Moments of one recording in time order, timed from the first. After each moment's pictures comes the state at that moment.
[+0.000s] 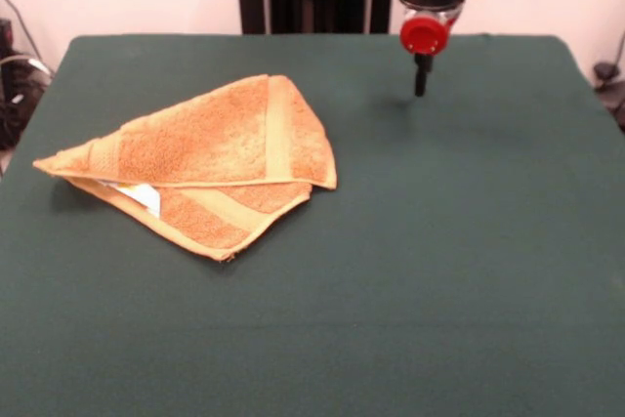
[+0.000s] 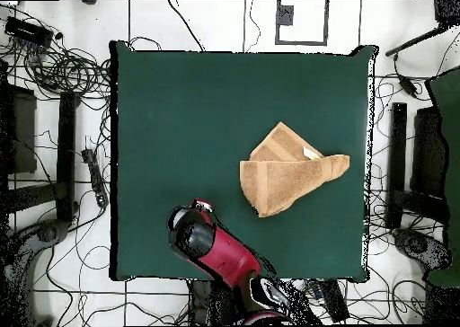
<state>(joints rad) -0.06 -0.60 0.03 2.21 0.57 0.01 3.00</state>
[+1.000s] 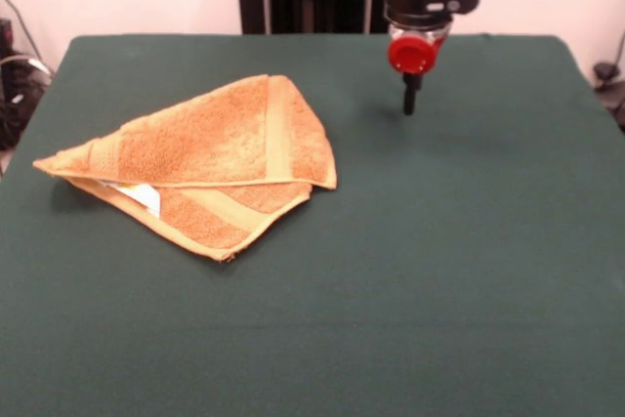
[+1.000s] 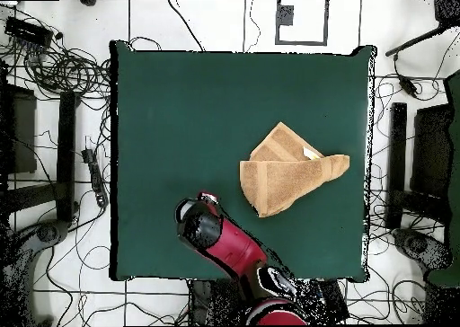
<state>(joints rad) -0.08 -0.55 0.03 2.15 0.54 0.01 3.00</state>
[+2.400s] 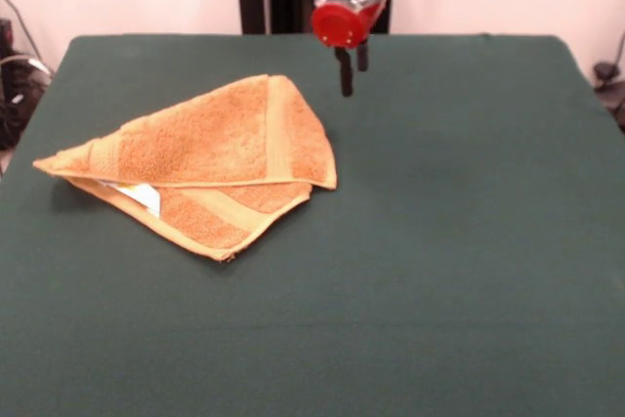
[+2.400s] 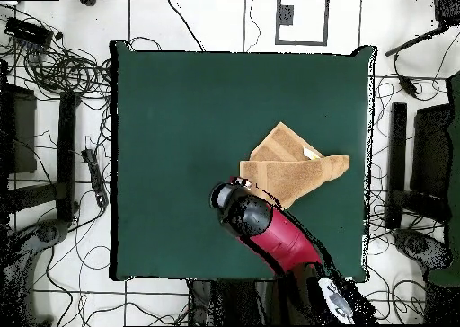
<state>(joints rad) -0.21 -0.66 -0.05 2.05 0.46 0.25 3.00</state>
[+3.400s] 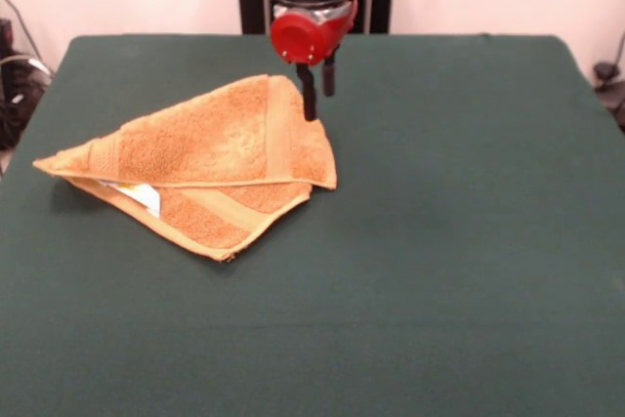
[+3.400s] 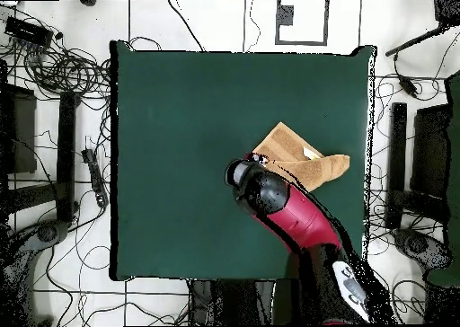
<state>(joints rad) -0.21 -0.62 -0.09 1.88 0.44 0.29 3.00</state>
